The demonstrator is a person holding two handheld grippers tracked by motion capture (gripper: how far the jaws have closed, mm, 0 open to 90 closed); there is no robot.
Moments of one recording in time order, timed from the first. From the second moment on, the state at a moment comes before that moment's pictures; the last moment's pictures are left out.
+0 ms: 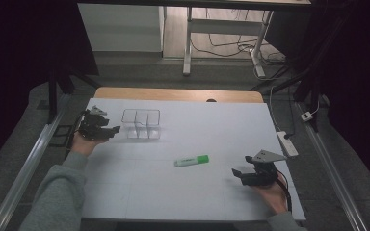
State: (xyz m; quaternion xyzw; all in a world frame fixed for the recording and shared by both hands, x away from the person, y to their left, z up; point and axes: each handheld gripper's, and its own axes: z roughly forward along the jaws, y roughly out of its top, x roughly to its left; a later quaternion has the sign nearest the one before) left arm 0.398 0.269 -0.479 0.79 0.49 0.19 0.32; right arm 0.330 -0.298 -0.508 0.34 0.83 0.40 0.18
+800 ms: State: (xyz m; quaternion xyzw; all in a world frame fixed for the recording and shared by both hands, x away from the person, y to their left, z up) left arm 0.429 0.269 -0.502 0.78 0.50 0.15 0.35; right arm 0.332 -0.296 -0.512 0.34 0.84 0.40 0.17
